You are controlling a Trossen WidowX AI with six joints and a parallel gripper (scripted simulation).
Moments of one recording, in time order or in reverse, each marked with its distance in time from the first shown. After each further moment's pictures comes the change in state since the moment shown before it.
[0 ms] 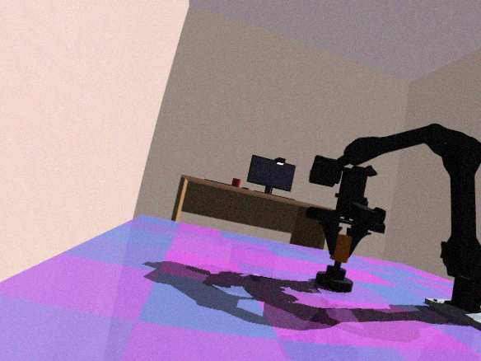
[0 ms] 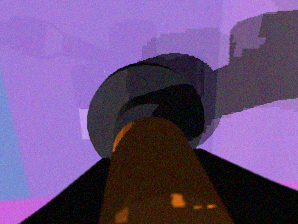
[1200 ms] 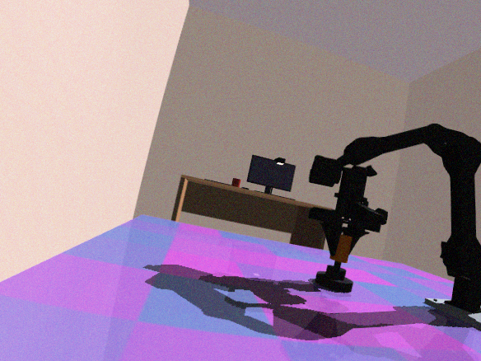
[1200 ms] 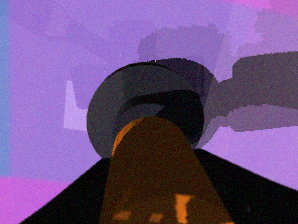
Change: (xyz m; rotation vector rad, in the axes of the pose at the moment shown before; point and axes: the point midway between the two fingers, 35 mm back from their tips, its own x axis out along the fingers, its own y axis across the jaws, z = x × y) arm 0.000 0.000 0.000 -0.209 0.000 0.000
